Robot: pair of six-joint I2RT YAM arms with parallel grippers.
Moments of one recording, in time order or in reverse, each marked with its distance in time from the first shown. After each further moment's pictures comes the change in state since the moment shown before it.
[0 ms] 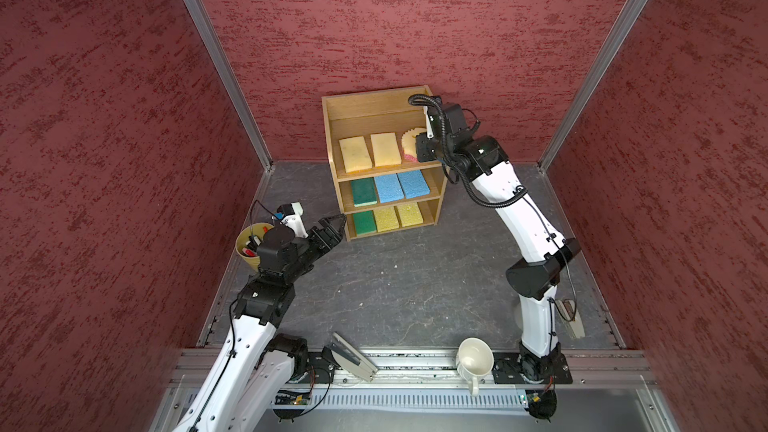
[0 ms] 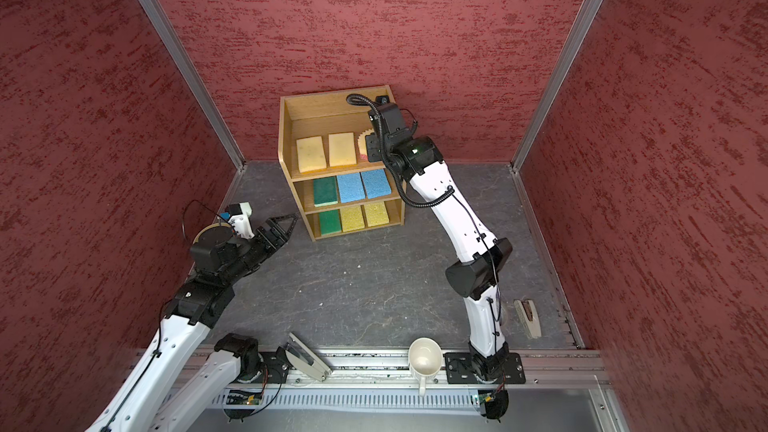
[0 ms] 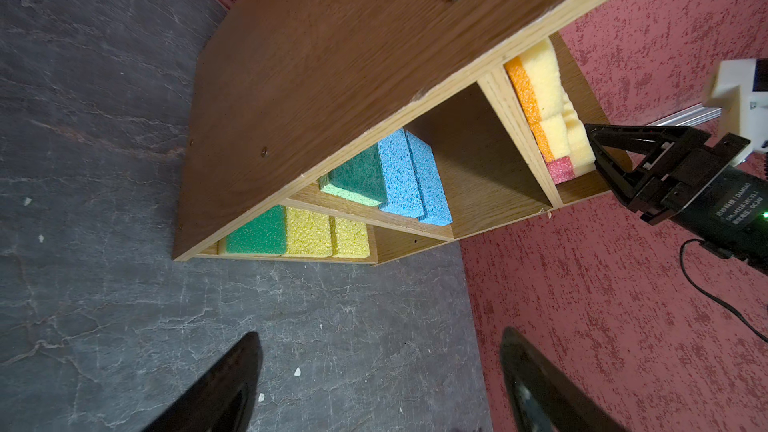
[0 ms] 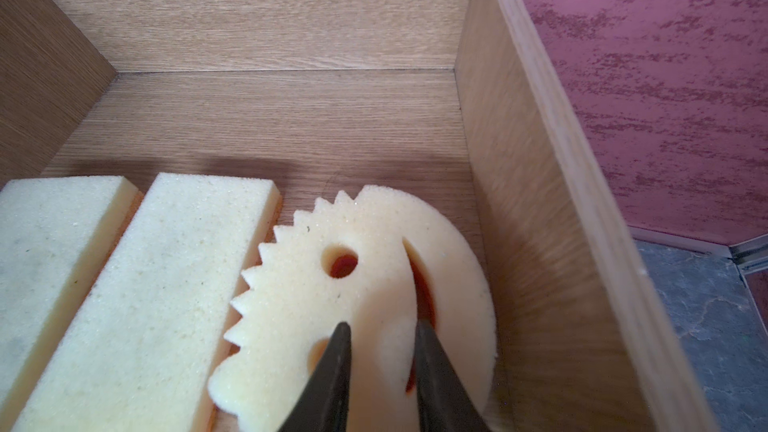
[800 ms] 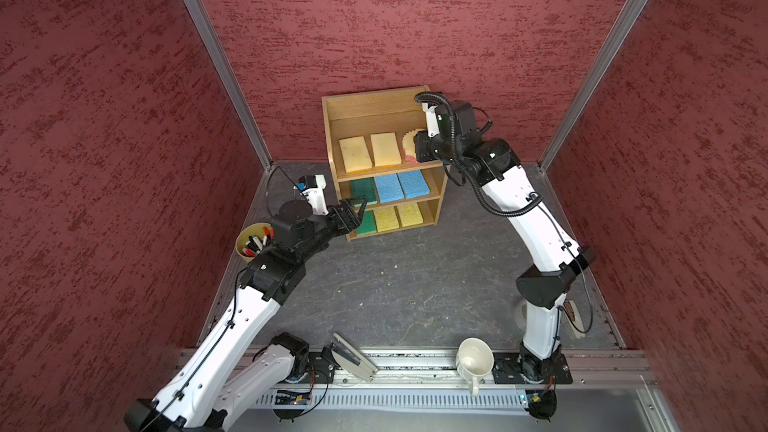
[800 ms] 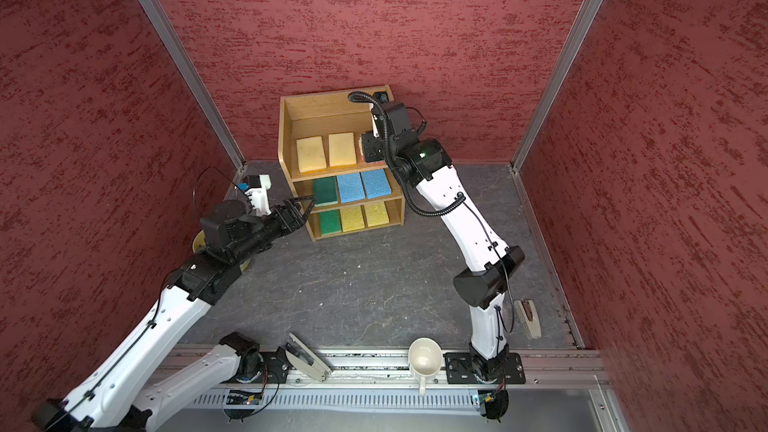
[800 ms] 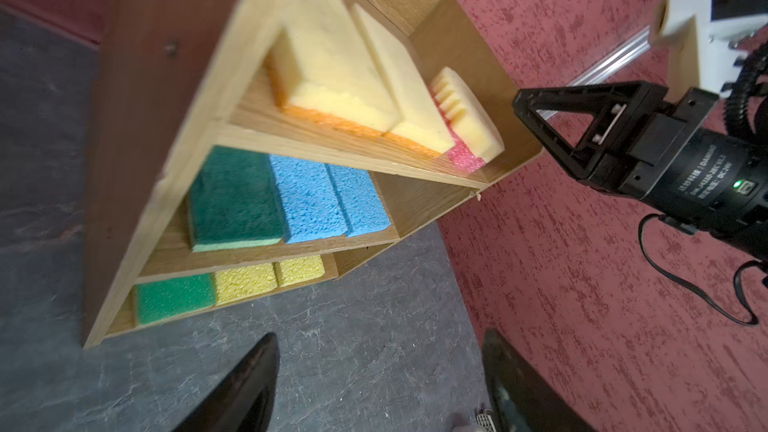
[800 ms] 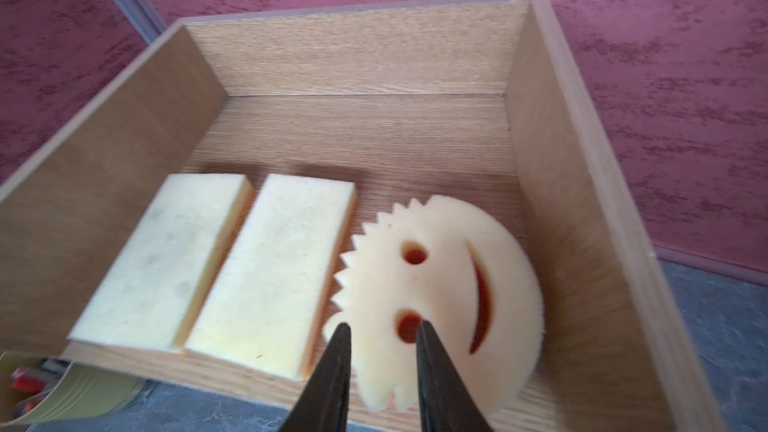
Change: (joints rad) left arm -0.249 0.241 0.309 -0.002 -0.119 0.161; right arm 0.054 -0.100 -0.080 0.085 -0.139 -0.012
